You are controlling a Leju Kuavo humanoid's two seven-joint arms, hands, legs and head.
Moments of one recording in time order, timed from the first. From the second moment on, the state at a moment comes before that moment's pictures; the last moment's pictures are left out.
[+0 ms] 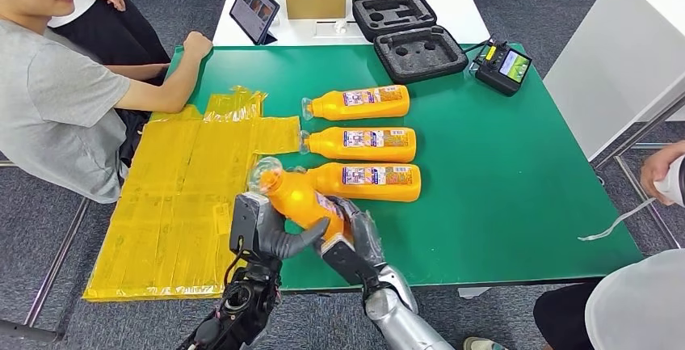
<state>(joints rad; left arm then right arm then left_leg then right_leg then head) -0.24 -0.20 -0.51 -1.12 0.35 0.39 -0.47 -0.32 0.25 0.27 -0.65 0.38 -0.52 -0.70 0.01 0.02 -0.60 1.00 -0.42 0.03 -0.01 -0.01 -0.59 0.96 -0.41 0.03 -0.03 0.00</state>
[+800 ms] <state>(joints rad) -0.28 -0.24 -0.53 -1.07 0.38 0.47 -0.56 -0.32 0.27 0.40 -0.62 0.31 -0.58 -0.69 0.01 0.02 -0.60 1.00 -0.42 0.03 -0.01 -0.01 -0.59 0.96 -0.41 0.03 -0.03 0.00</state>
